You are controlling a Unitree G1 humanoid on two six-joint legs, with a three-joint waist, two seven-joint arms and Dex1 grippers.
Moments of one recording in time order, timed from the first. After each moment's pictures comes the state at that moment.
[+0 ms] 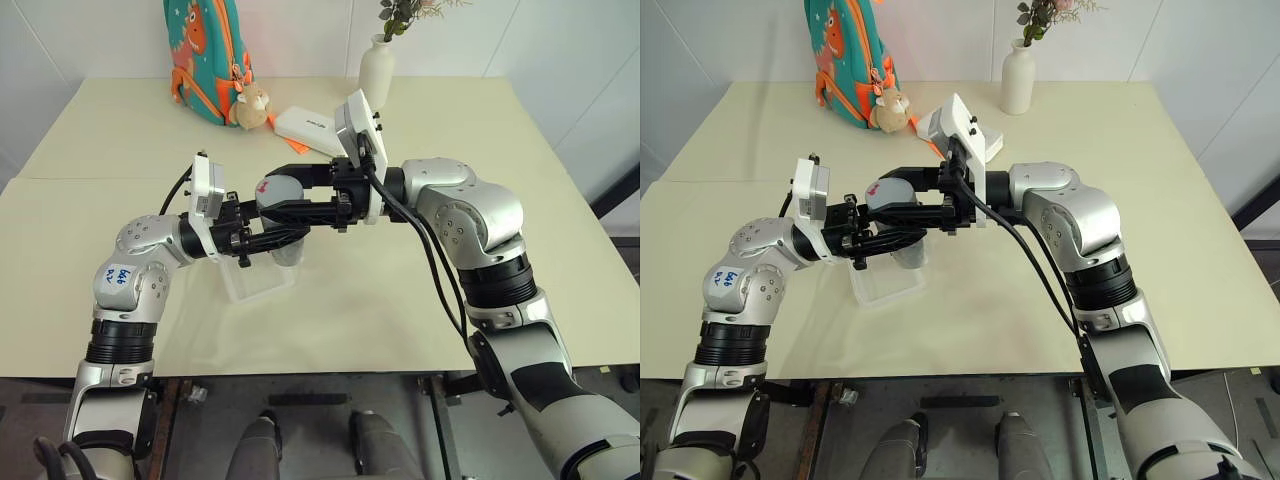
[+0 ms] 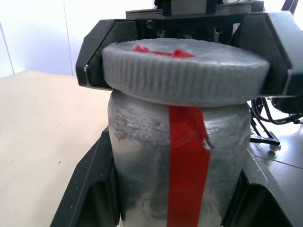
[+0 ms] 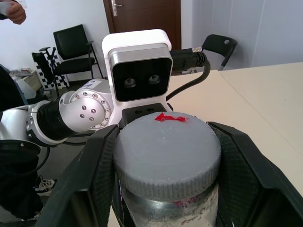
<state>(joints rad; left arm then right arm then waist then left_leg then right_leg) -0.65 0.53 0.07 0.04 -0.59 0.37 -1.11 -1.05 -0.30 0.16 0.08 0.54 0.69 1.06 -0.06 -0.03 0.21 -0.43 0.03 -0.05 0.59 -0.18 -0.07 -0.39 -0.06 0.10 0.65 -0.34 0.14</state>
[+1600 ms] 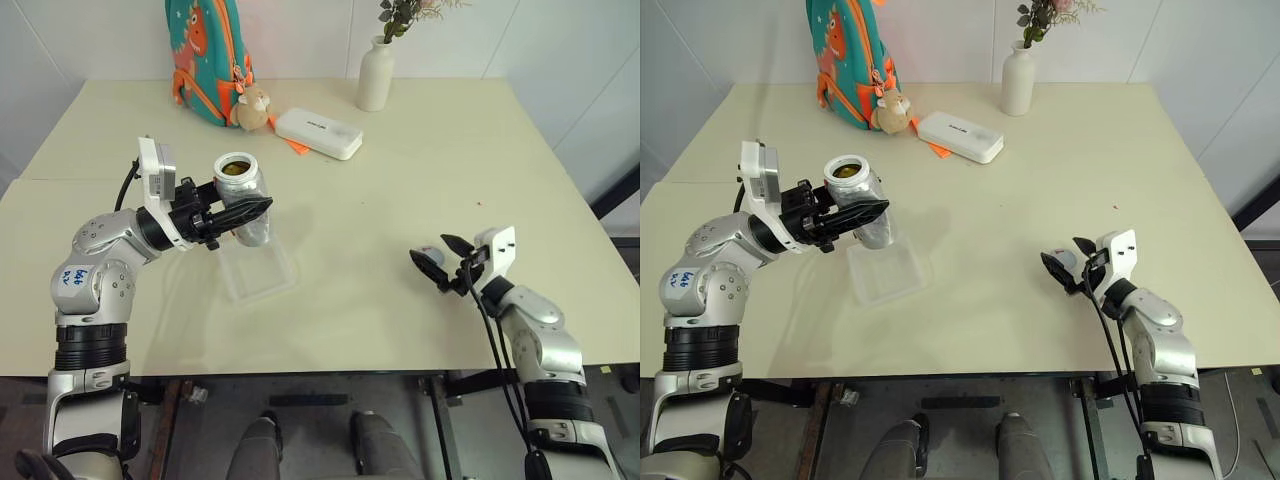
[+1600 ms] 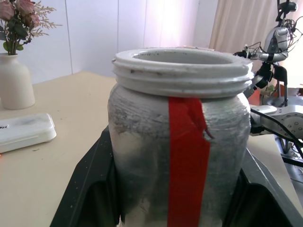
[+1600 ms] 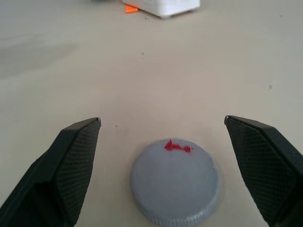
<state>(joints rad) -0.62 0.60 0.22 0.05 -0.63 0.44 -1.02 -0.38 -0.45 -0.19 0.18 0.38 0.20 0.73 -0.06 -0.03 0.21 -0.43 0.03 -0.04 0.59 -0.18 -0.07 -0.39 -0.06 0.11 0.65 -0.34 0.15</state>
